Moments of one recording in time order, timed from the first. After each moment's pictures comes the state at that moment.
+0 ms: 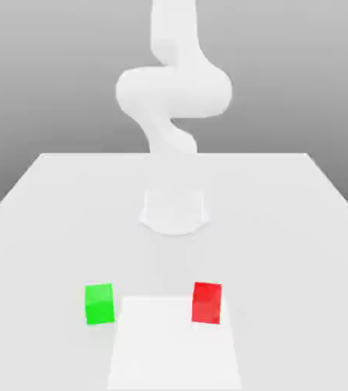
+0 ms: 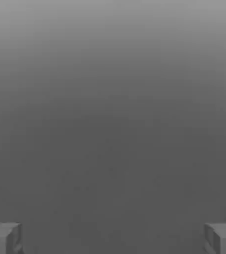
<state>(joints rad) 0.00 -0.73 0.02 -2.36 0.01 2.35 0.83</state>
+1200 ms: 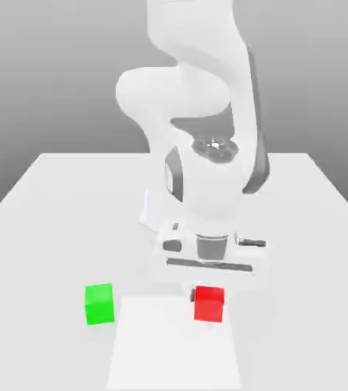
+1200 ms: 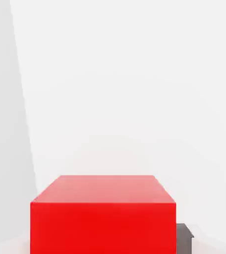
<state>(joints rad) 0.07 0.07 0.09 -2.86 -0.03 2.94 1.13</state>
